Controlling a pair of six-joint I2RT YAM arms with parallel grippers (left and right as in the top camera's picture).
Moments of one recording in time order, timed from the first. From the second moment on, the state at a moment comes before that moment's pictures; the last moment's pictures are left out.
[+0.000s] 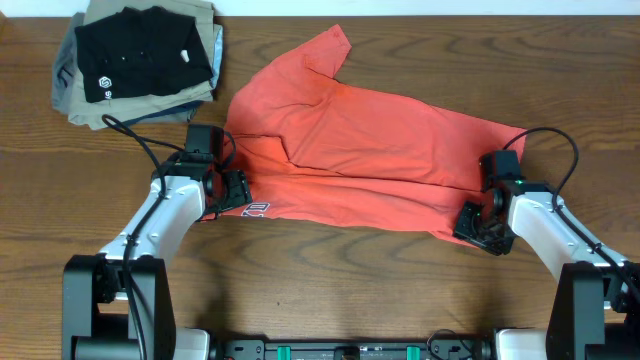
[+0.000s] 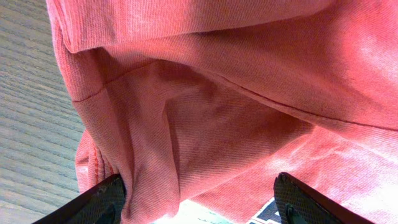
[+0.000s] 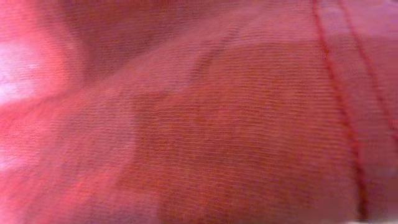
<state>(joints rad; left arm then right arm) -0.07 1.59 0.87 -0.62 -0.03 -0.38 0.01 1.55 0.74 -0.75 0.02 0.48</state>
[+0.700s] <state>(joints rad) -0.07 1.59 0.87 -0.63 -0.04 -0.38 -0.10 1.61 0.79 -0.97 0.14 0.51</state>
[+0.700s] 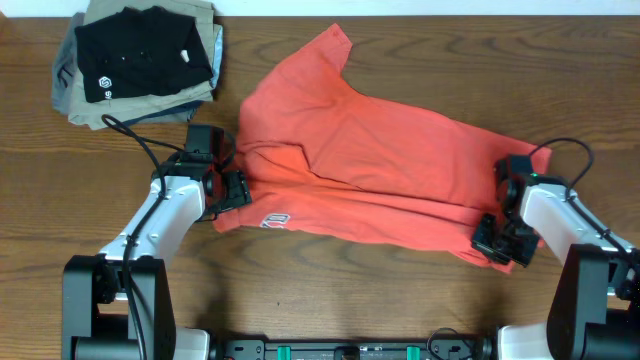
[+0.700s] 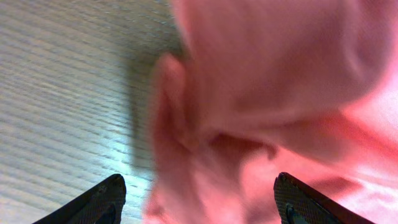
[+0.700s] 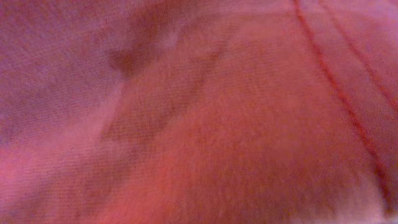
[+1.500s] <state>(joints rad) -0.03 1.39 0.88 -0.66 -0.14 -0.47 -0.13 1.37 0.82 -1.16 0.21 0.62</state>
